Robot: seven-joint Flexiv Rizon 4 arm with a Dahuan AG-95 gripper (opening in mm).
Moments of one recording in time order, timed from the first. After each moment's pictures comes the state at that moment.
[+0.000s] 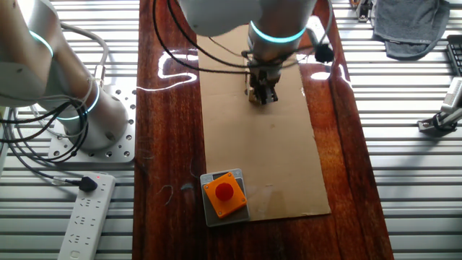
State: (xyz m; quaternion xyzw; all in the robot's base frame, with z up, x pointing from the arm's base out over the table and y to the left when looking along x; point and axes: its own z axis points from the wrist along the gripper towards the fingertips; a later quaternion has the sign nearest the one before) arm 0.432 0.053 0.055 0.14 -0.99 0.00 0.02
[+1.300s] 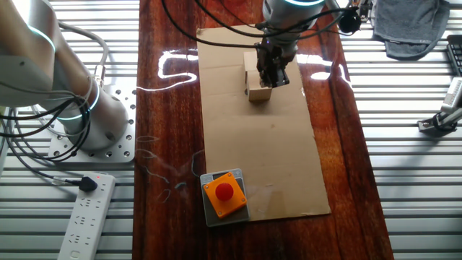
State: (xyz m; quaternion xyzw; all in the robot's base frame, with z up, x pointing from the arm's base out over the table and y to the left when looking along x) arm 0.446 0.060 0.110 0.17 -0.99 -0.01 0.04
